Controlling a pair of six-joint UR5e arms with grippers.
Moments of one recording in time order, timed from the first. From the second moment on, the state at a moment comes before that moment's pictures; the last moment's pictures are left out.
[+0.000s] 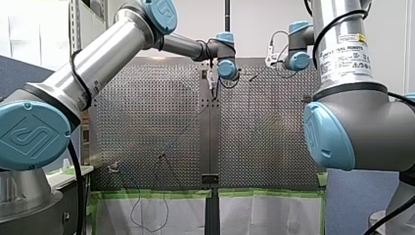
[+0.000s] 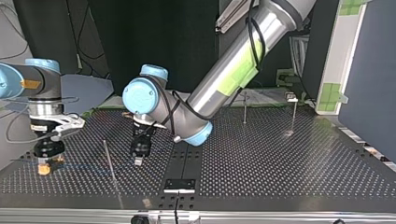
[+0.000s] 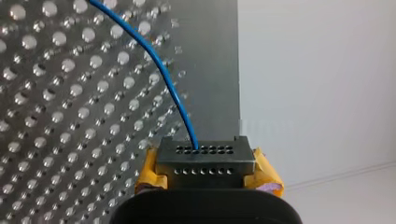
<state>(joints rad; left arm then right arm) -0.69 -2.30 -0.80 -3.04 -1.98 -1.65 1.75 -1.25 1.36 -0.34 1.41 1.71</state>
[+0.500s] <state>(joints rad) -0.69 -2.34 -0.80 -3.02 -1.97 -1.65 1.74 -1.18 1.37 -0.35 1.37 1.72</state>
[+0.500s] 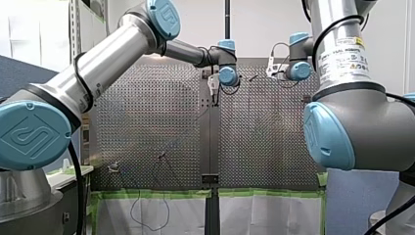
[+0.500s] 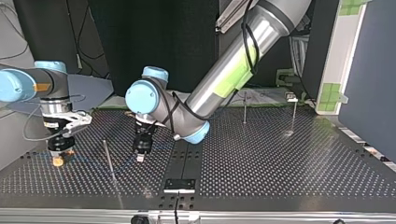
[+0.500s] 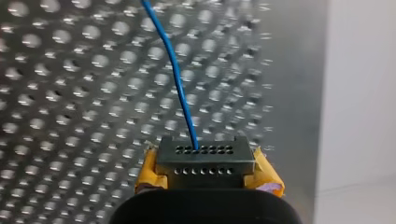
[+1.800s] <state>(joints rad) -0.67 -2.38 -0.87 -2.90 -1.93 -1.66 1.73 -1.09 1.46 -0.36 1.34 1.72</state>
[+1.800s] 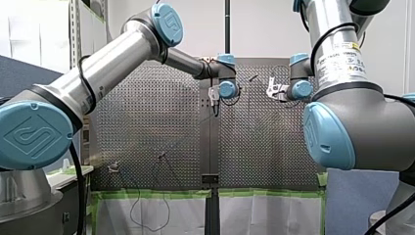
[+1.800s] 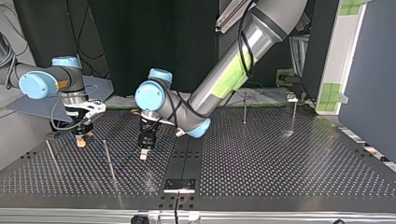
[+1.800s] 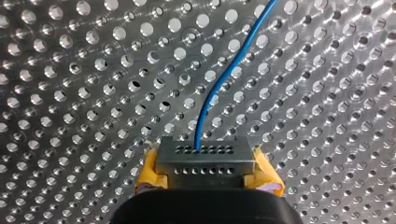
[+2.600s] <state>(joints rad) -0.66 -2.41 -0.83 -2.95 -1.94 -1.70 1.75 -1.05 1.50 -0.40 1.36 1.73</state>
